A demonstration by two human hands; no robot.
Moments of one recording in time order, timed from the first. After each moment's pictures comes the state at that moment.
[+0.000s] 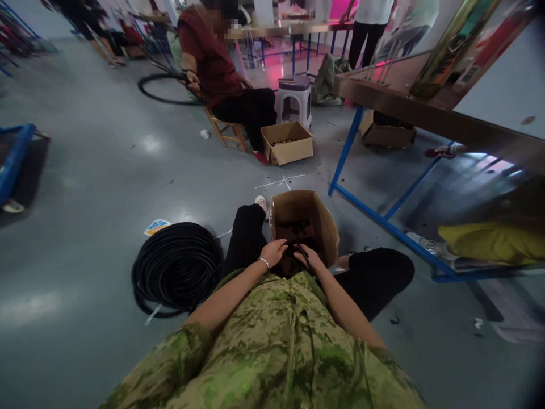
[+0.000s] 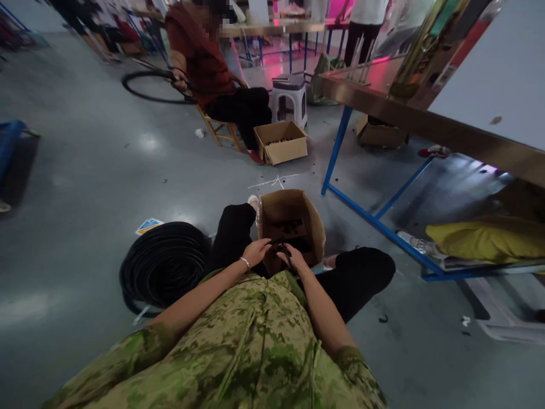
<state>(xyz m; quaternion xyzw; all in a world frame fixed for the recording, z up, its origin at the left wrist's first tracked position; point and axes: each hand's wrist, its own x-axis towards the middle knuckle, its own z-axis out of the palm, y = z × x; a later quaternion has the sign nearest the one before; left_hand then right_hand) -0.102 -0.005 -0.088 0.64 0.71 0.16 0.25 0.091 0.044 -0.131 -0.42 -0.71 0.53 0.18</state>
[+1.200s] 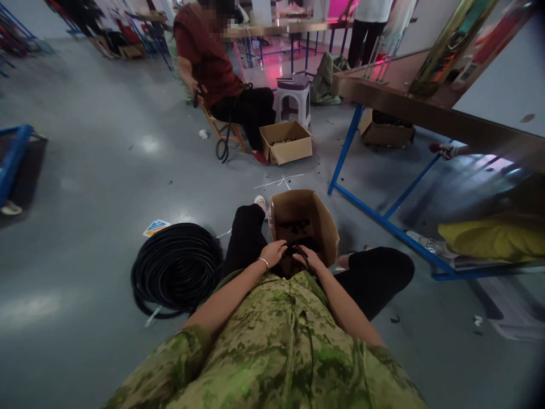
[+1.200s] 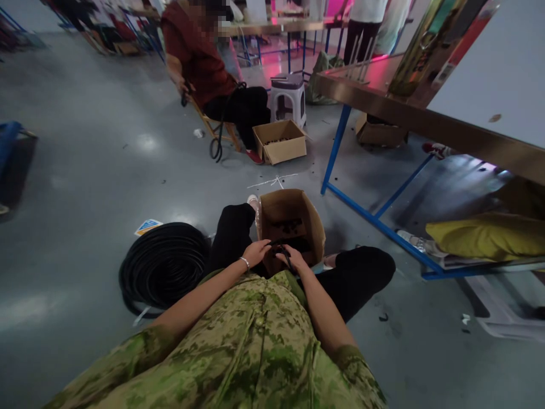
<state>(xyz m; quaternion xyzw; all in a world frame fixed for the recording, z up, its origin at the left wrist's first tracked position) -0.105 -0.004 -0.095 0.66 0.69 0.15 0.27 0.092 0.045 -0.134 -0.40 -0.72 0.54 0.17</state>
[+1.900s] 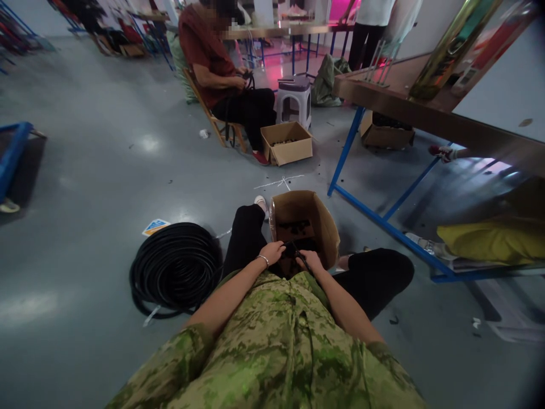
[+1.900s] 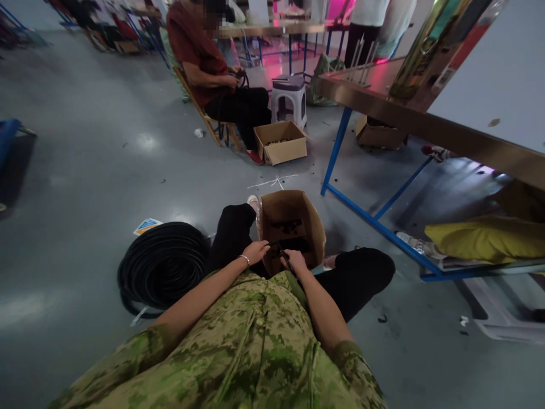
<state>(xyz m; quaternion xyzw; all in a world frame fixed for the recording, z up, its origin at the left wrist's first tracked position) -0.111 0.004 -0.096 0.64 0.71 0.09 0.28 0.092 0.042 -0.140 -0.45 -0.80 0.39 0.12</state>
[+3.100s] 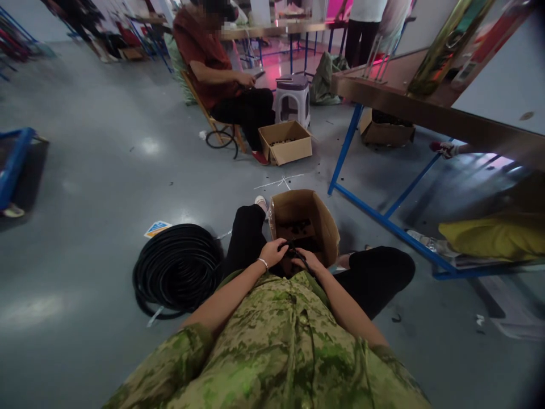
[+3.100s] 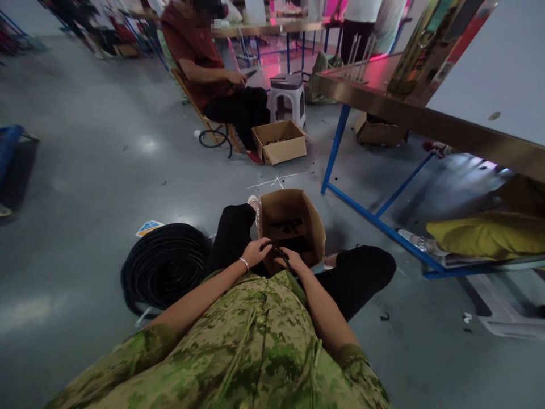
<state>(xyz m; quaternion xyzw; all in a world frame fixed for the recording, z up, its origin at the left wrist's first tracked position) -0.106 -0.008 -0.088 0.65 0.69 0.22 0.24 0.087 0.036 -0.125 -0.38 -0.73 0.54 0.16</state>
